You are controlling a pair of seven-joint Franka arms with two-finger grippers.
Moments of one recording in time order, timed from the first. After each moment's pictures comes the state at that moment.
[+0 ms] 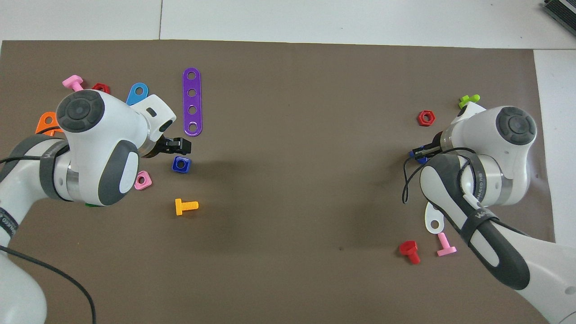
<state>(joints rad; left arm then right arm) -0.27 0.22 0.02 -1.98 -0.01 2.24 -0.15 0.11 0.28 -0.09 -2.05 0.03 2.38 -0.22</state>
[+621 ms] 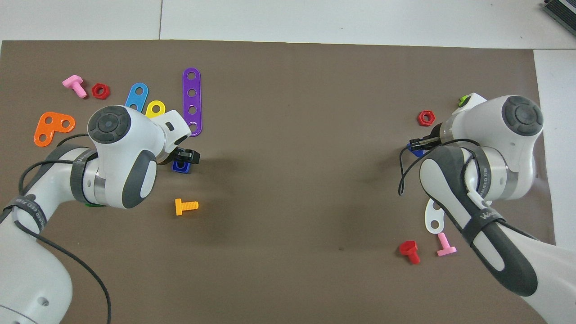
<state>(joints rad) -0.29 0.28 0.02 -2.04 -0.01 2.34 -0.02 0.16 0.25 -0.08 -1.95 0.06 2.26 -0.09</state>
